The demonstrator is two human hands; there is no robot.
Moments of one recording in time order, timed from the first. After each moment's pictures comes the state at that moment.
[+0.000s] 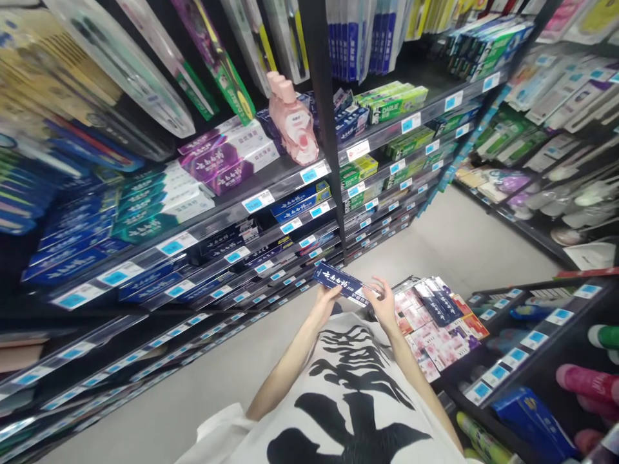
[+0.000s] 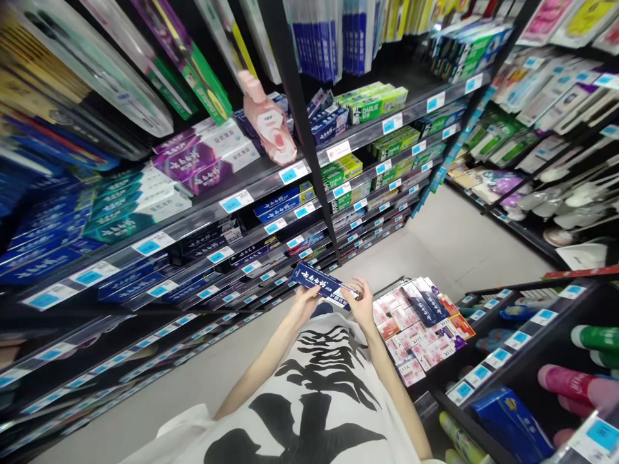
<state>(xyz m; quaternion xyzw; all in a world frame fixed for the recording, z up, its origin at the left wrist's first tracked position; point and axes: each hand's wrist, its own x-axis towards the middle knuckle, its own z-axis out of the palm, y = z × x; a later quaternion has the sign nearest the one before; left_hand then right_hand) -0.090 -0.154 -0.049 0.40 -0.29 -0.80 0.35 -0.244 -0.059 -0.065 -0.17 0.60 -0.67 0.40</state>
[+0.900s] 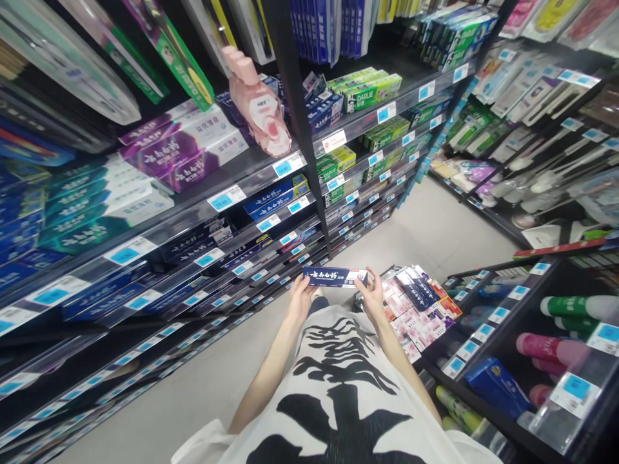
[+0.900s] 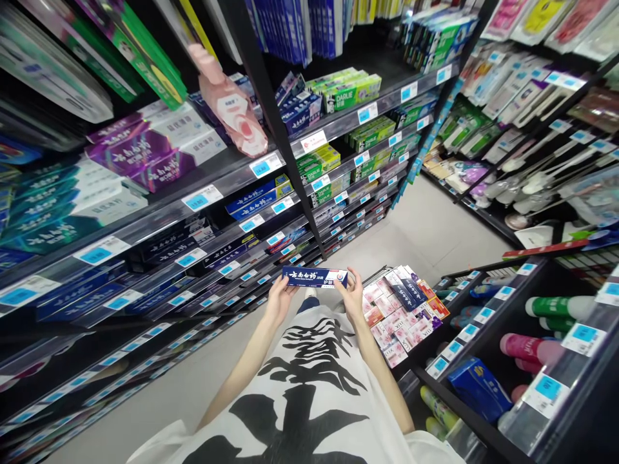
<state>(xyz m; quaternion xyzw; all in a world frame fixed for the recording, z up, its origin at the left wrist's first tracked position) -0.077 -0.168 -0.051 0.44 -0.24 -0.78 0.39 -0.256 -0.053 -0.081 -0.09 0.57 -0.72 0.39</state>
